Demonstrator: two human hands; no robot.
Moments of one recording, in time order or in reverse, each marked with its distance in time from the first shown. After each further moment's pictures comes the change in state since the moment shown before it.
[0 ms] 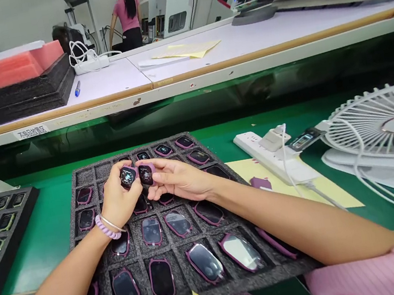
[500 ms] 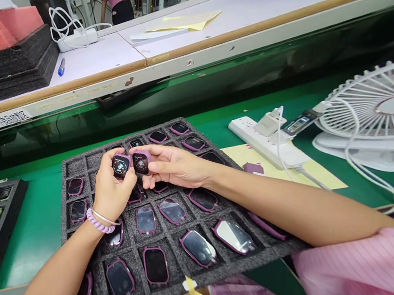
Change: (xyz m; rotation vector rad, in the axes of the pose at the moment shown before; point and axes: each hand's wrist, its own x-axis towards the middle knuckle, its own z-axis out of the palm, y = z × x) left_hand -0.001 0.003 0.000 0.006 -0.005 0.043; right_hand -0.002 -0.003 0.002 -0.033 -0.037 -0.051
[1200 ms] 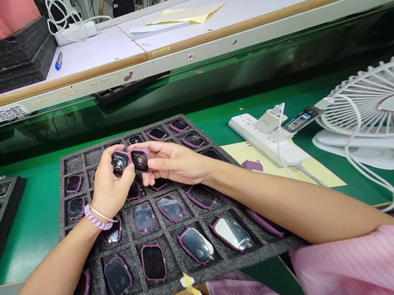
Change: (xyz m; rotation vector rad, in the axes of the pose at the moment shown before) left_hand 0.000 -0.002 0.000 0.005 -0.028 0.016; right_hand -0.001 0.002 -0.005 -0.054 0.015 -0.010
